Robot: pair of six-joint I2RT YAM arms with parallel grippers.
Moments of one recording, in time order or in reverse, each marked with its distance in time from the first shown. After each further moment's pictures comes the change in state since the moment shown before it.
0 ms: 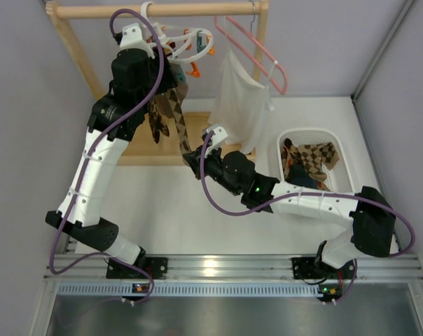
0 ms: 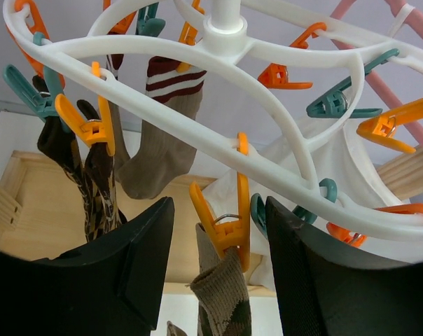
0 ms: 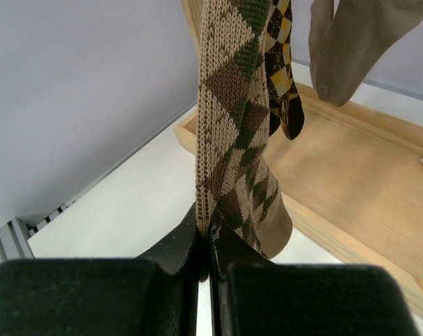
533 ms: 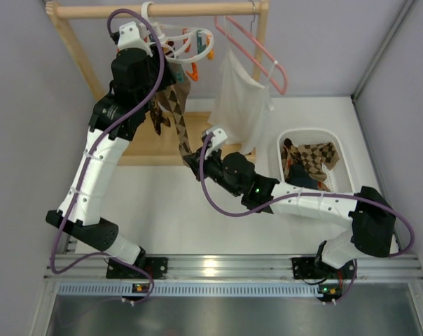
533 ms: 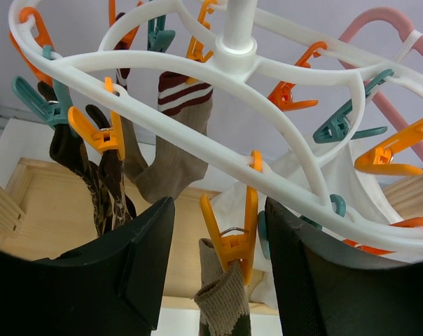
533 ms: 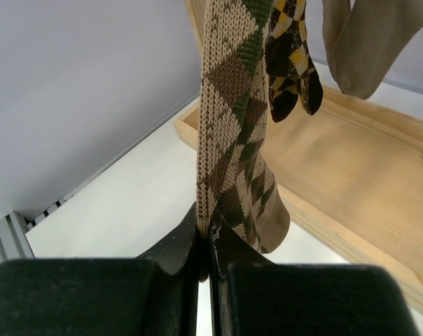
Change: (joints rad) left arm 0.009 0.002 -0.016 0.049 -0.036 -0.001; right arm 0.000 0.000 -0.018 0.004 -0.009 -0.001
